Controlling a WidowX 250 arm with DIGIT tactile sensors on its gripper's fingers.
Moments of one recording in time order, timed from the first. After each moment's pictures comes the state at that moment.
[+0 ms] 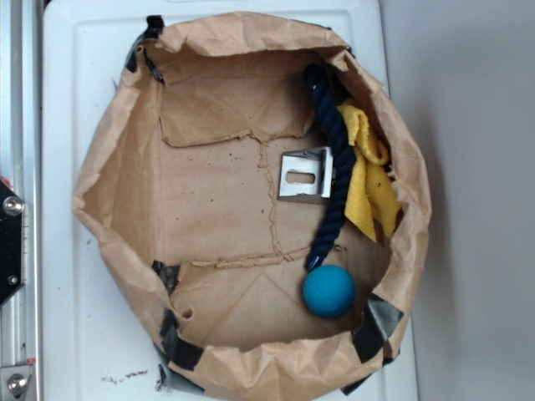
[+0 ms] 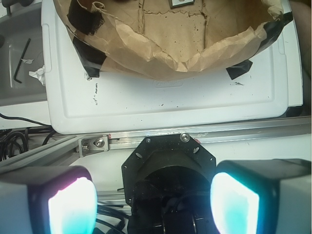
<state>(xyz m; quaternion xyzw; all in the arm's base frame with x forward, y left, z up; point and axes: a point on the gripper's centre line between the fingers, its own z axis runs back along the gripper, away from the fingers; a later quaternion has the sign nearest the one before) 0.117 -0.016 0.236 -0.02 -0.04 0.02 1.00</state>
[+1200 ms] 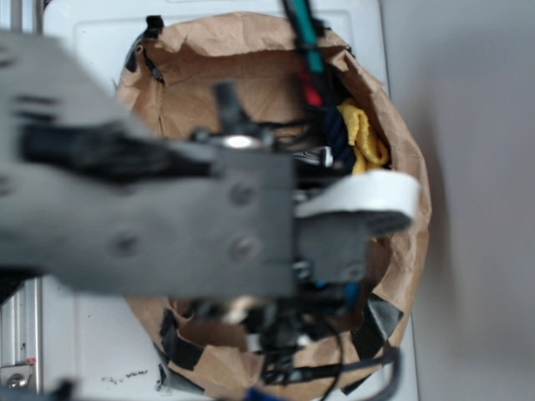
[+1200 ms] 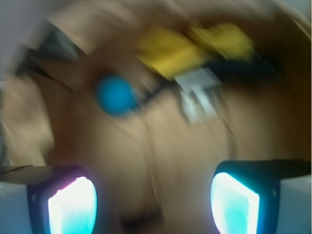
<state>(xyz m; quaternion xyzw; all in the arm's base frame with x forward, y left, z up) 0.313 -0.003 0.155 -0.01 -0.18 0.01 0.98</state>
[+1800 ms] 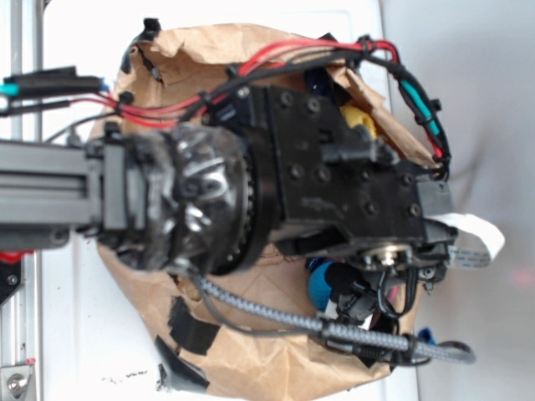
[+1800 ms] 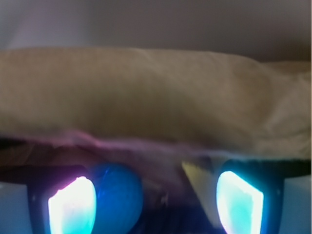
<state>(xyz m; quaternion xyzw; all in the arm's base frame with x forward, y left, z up) 0.367 -0.038 0.089 -0.03 -0.21 -0.21 0.95</state>
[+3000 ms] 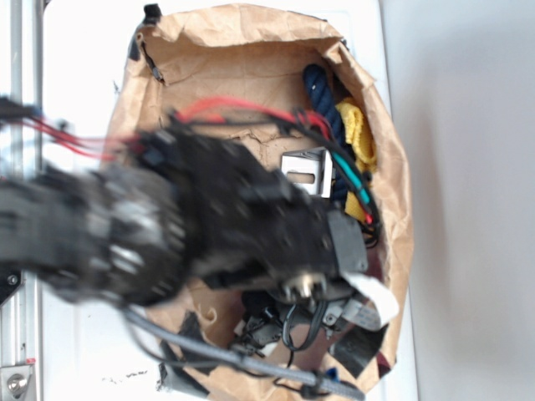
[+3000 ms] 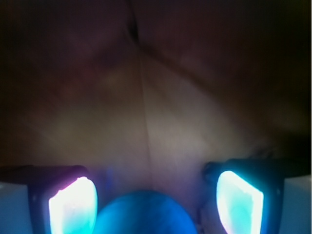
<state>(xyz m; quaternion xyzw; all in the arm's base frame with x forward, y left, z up) 0.319 -0.062 0.049 -0.04 -0.14 -0.35 0.93</state>
